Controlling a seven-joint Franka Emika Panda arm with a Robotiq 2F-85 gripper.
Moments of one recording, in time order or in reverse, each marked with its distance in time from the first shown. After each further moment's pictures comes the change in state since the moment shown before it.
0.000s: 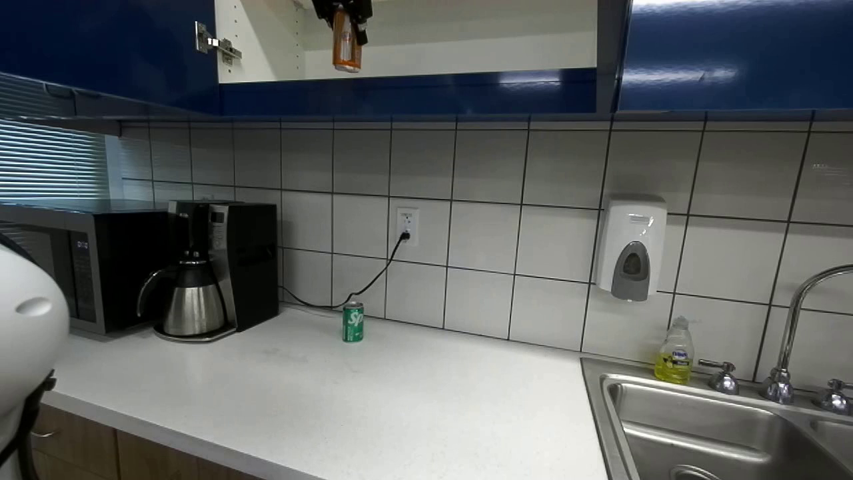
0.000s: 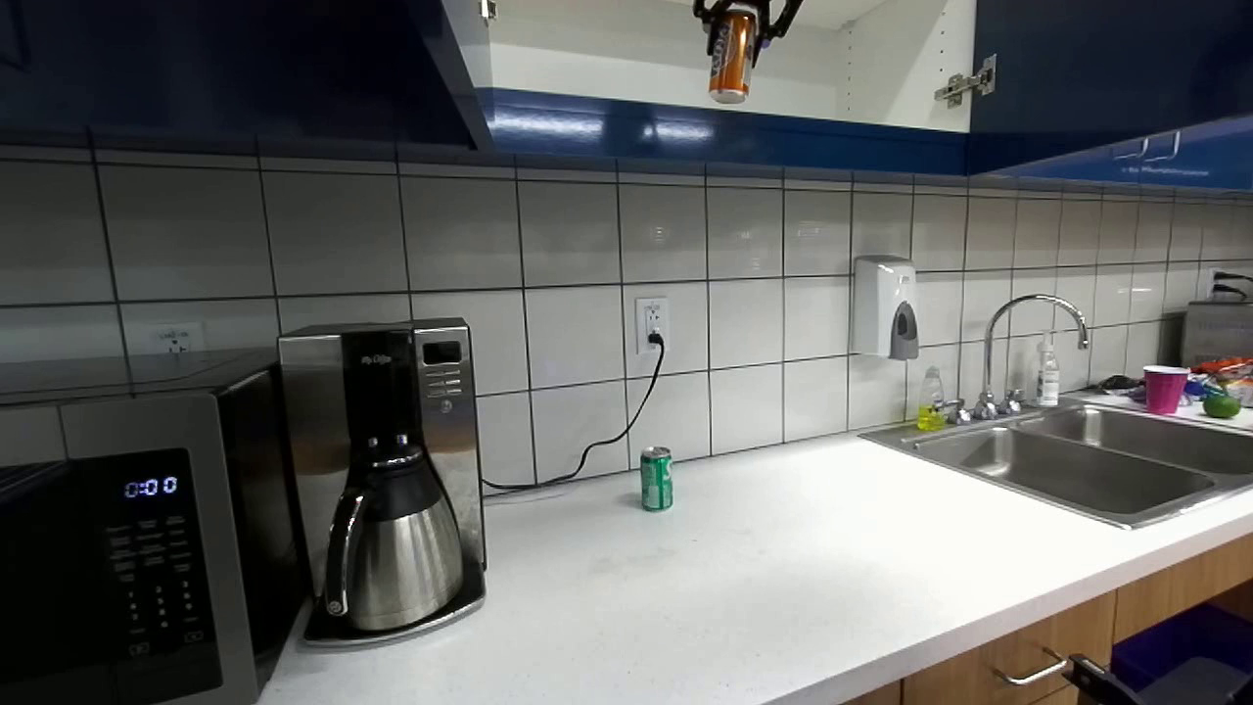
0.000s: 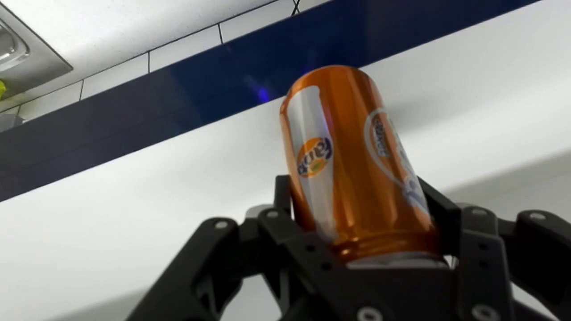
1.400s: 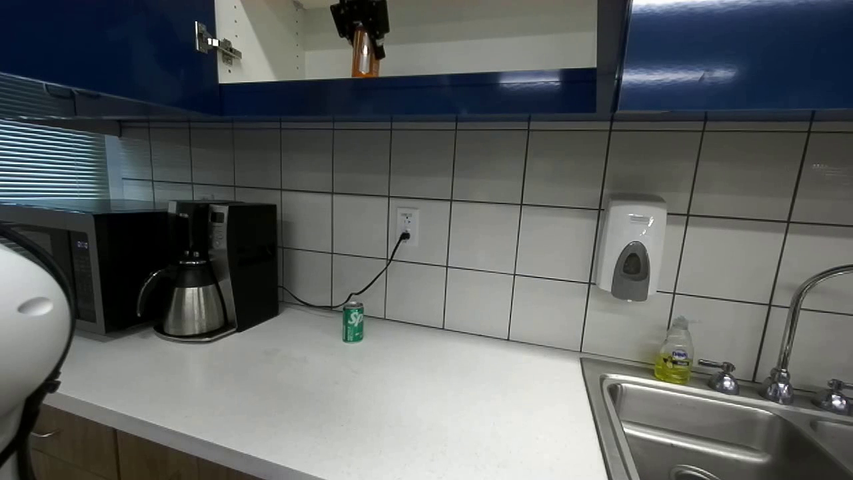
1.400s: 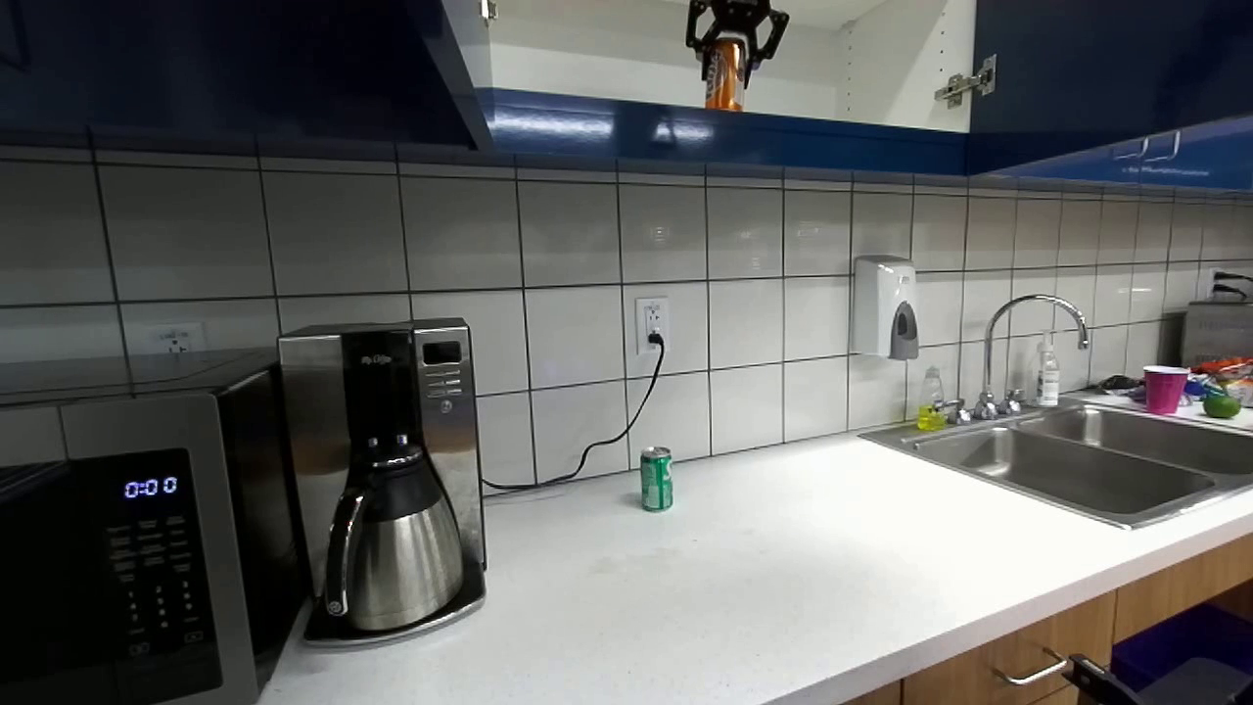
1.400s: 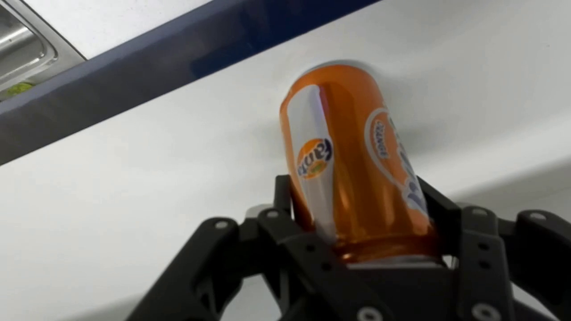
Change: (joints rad) arm 0.004 0.225 0.001 0.284 -0.074 -0.122 0.044
